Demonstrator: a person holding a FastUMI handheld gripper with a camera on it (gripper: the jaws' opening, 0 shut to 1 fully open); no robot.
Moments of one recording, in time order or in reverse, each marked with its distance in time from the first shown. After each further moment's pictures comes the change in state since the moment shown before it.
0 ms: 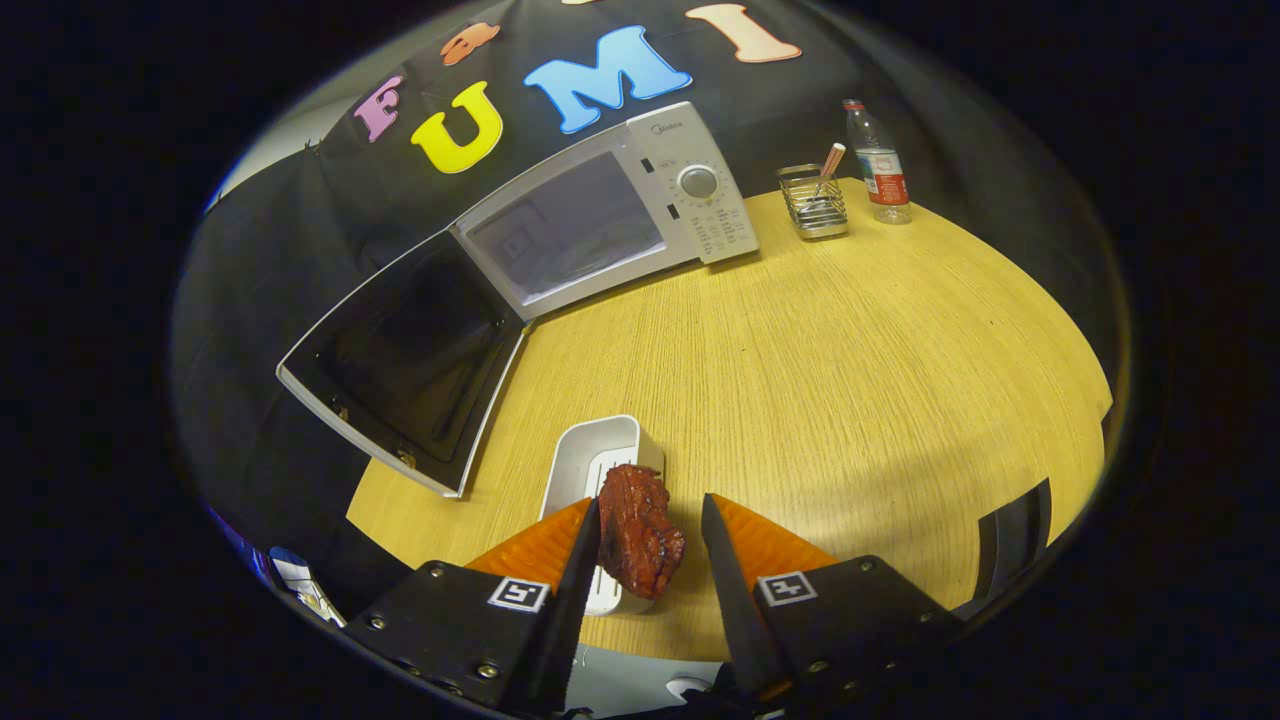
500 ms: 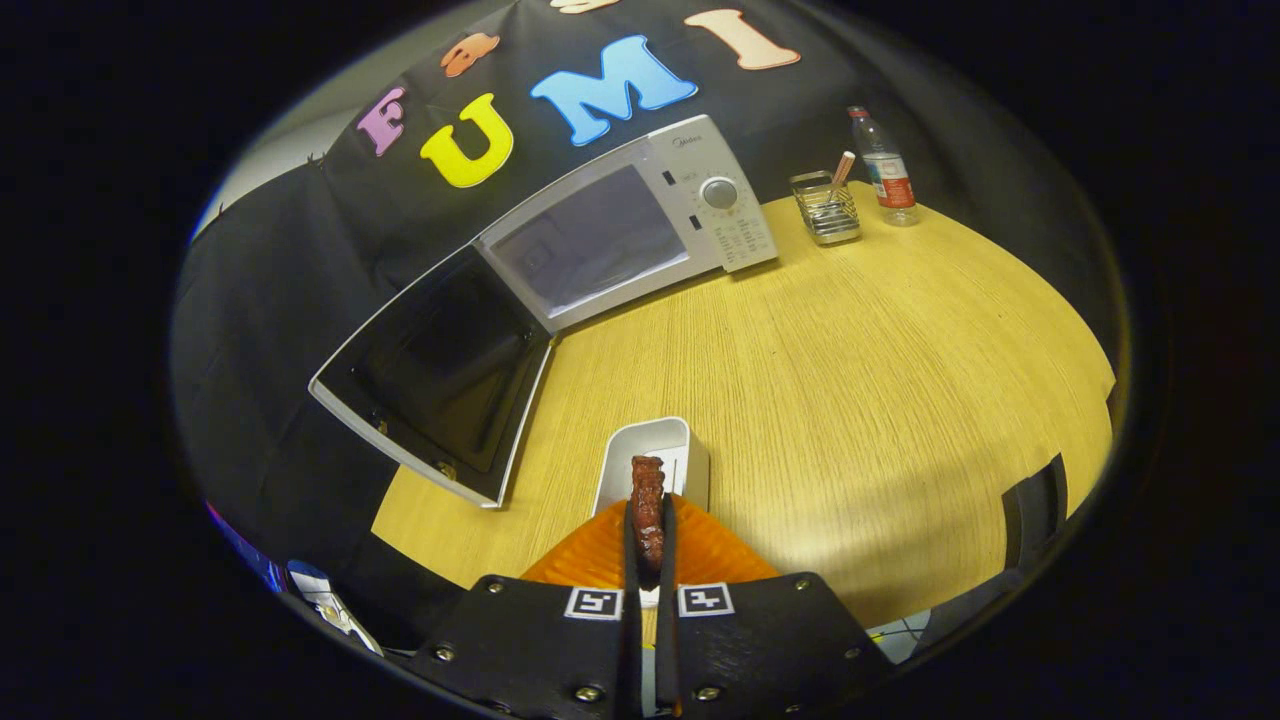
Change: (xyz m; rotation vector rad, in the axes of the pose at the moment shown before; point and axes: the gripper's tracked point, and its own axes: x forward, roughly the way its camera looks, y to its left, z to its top) arm -0.007 0.035 0.001 0.038 -0.019 0.041
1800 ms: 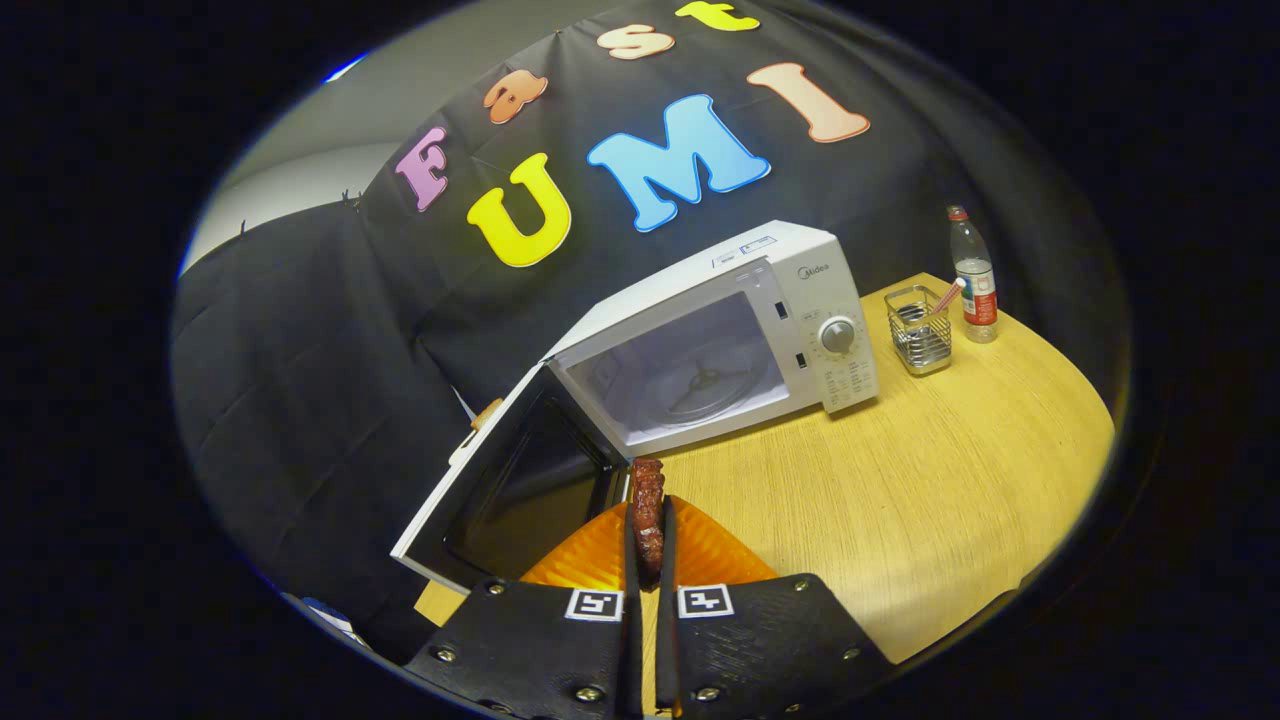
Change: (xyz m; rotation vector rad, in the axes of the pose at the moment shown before) arm 0.031 0.112 0.149 -0.015 -0.251 0.100
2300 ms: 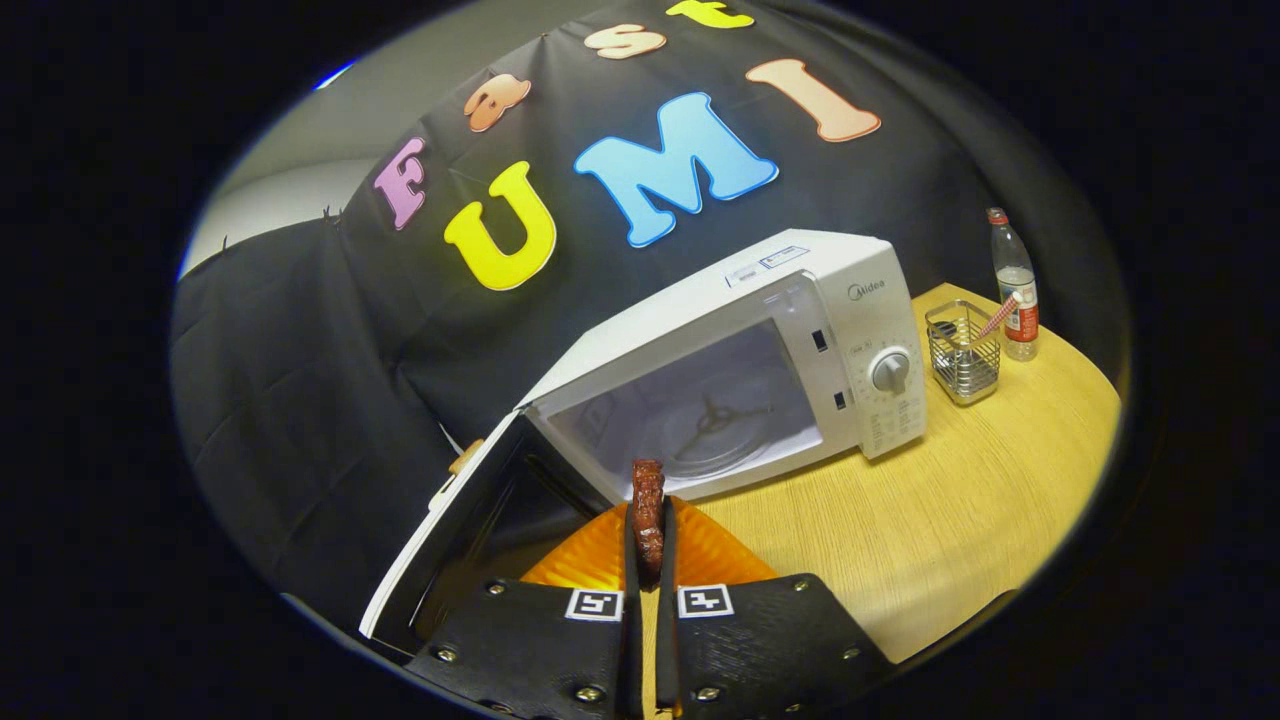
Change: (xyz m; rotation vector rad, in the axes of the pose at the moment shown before) arm 0.096 -0.002 0.044 0.021 -0.089 -0.014
